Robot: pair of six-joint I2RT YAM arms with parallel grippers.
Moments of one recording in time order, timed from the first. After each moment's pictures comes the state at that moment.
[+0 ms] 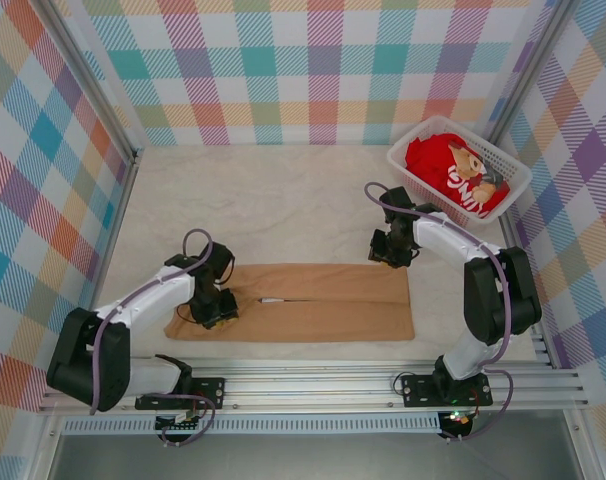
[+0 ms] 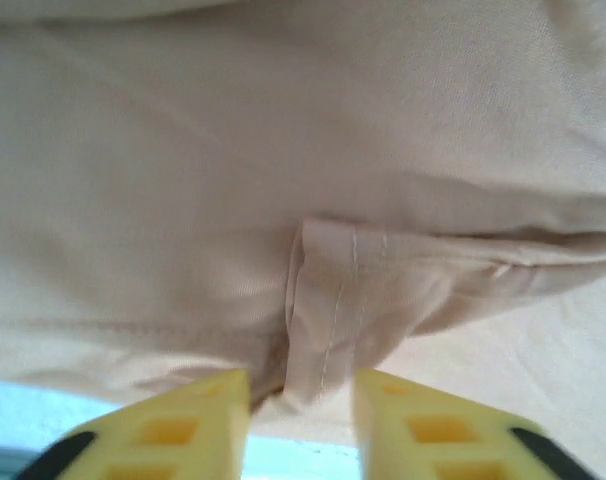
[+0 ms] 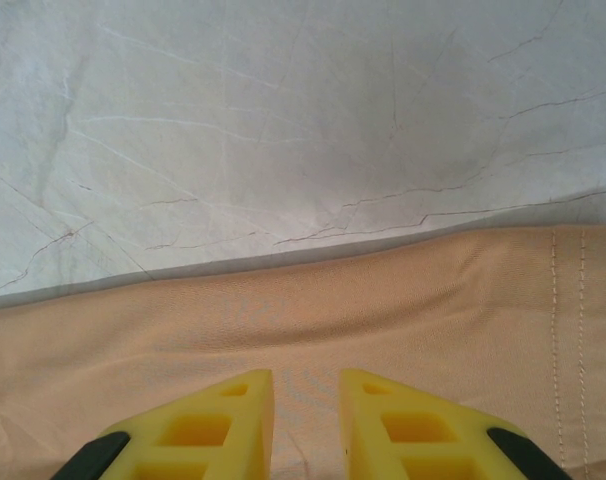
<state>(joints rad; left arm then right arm) -0.38 1.26 0.70 -0.96 0.12 -0.78 0.34 1.66 1.12 -0.80 -0.15 0.62</state>
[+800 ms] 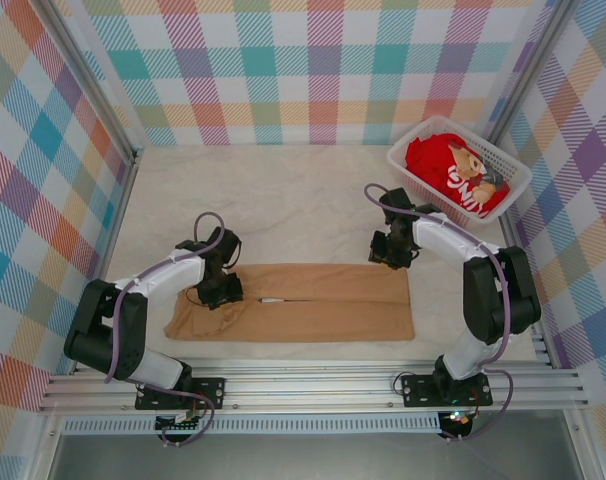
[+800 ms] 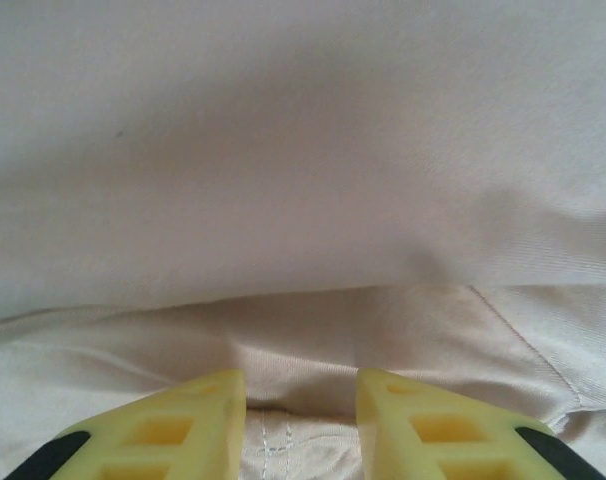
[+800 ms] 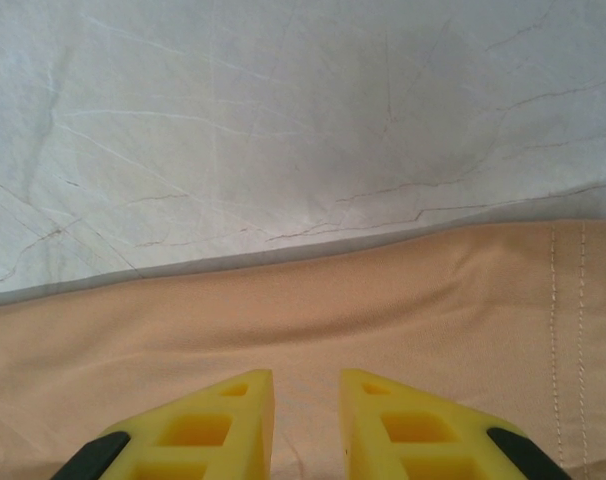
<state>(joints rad) -0.35 1.46 0.81 -0.82 0.04 -0.66 0.34 1.66 1.11 -0.80 -0.15 0.62</state>
